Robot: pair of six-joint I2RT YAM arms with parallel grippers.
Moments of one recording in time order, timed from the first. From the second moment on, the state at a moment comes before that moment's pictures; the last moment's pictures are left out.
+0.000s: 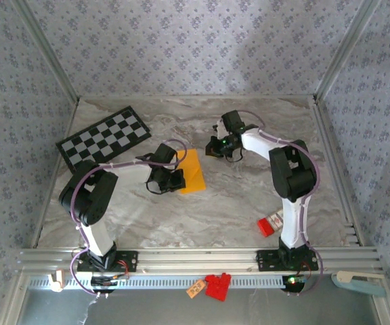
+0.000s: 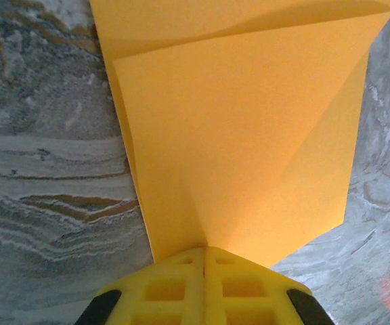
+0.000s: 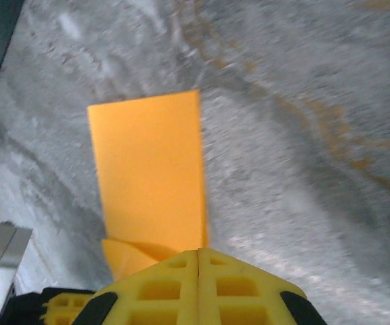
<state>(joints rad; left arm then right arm) -0.59 1.76 0.93 -0.33 0.38 -0.75 0.41 2.03 1.41 -0.45 -0.54 0.47</state>
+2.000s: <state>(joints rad) -0.54 1.82 0.99 -0.27 0.40 -1.00 0.56 2.01 1.27 -0.26 -0.49 0.72</state>
